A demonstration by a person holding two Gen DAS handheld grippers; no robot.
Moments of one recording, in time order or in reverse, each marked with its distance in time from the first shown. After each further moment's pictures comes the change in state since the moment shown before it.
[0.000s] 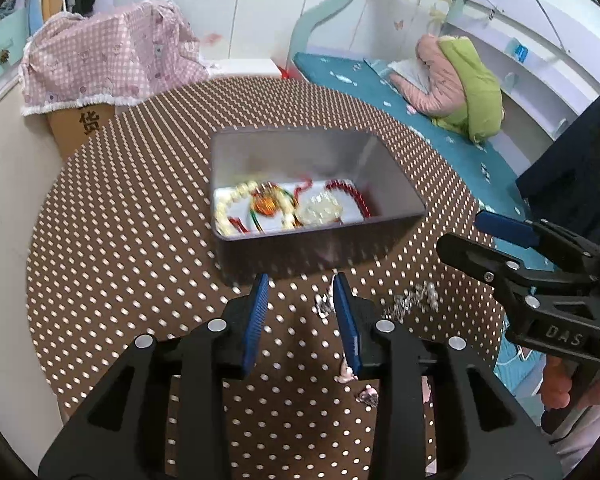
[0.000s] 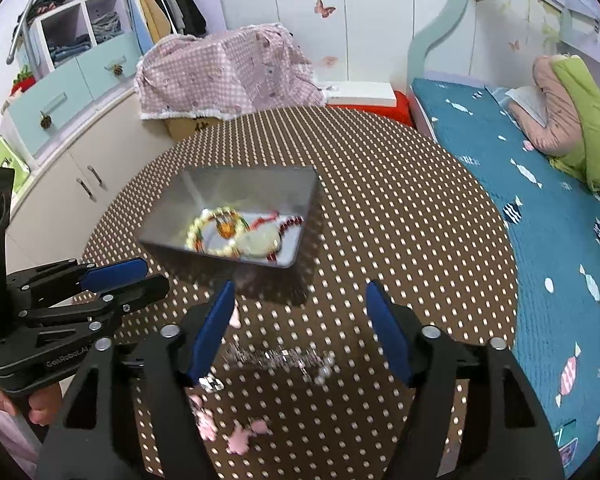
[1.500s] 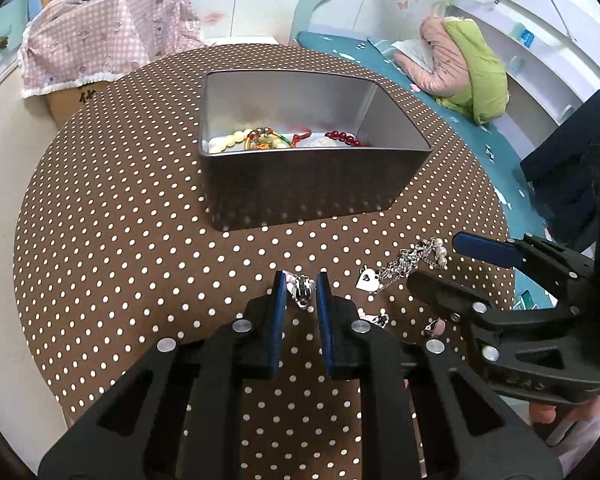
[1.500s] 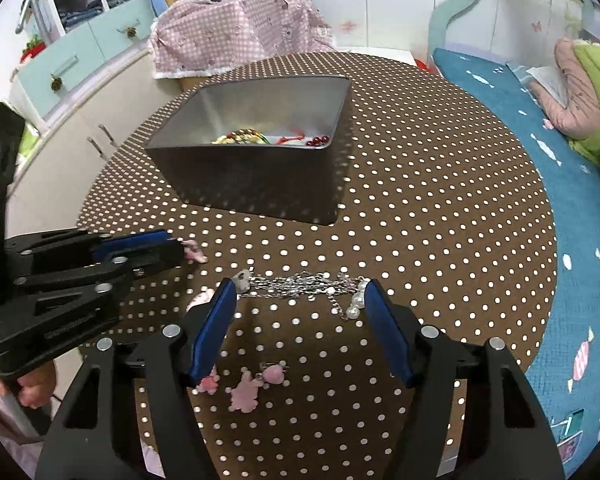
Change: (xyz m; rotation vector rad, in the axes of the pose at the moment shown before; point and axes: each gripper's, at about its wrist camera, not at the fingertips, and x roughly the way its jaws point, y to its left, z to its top) left arm 0.006 -0.008 -0.036 -0.014 0.060 0.017; right arm 0.022 0.017 -0.041 -0.035 0.114 0.053
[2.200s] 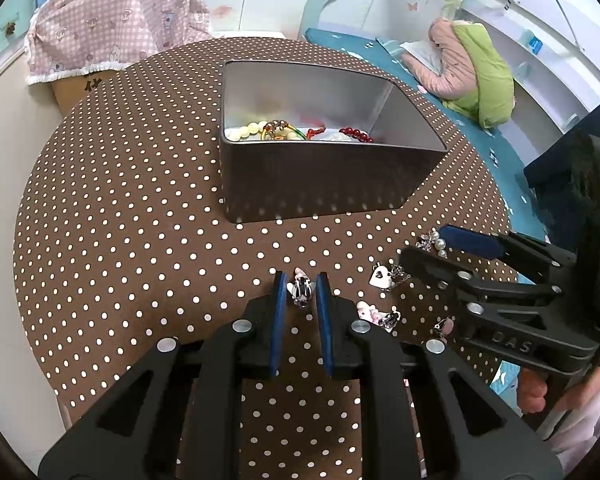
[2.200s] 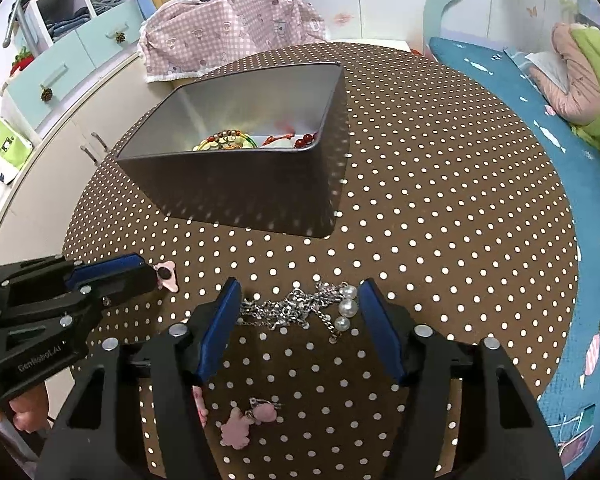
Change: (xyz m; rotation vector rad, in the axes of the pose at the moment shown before) left arm 0.000 0.008 -0.001 -0.038 0.012 0.003; right arm 0.015 -0.012 0.012 0.045 0.004 0.026
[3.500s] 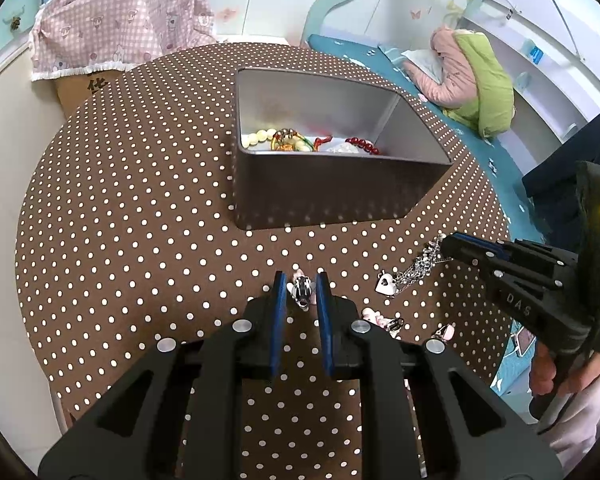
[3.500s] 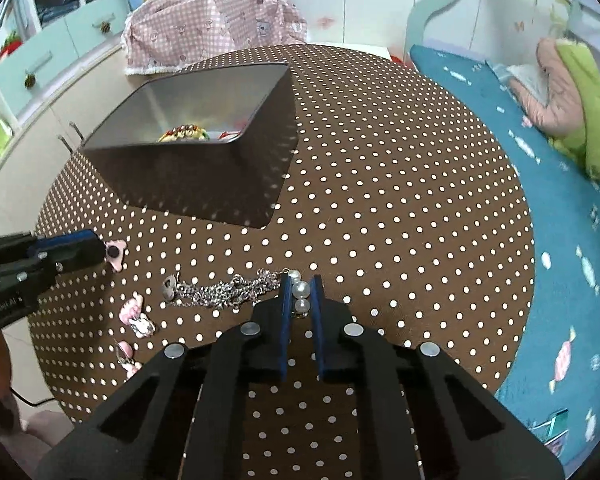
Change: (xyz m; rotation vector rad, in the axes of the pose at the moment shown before) left arm -0.004 0.016 0.008 -0.018 -0.024 -0.019; right arm -0.001 -0.024 -0.005 -0.016 -0.009 -0.097
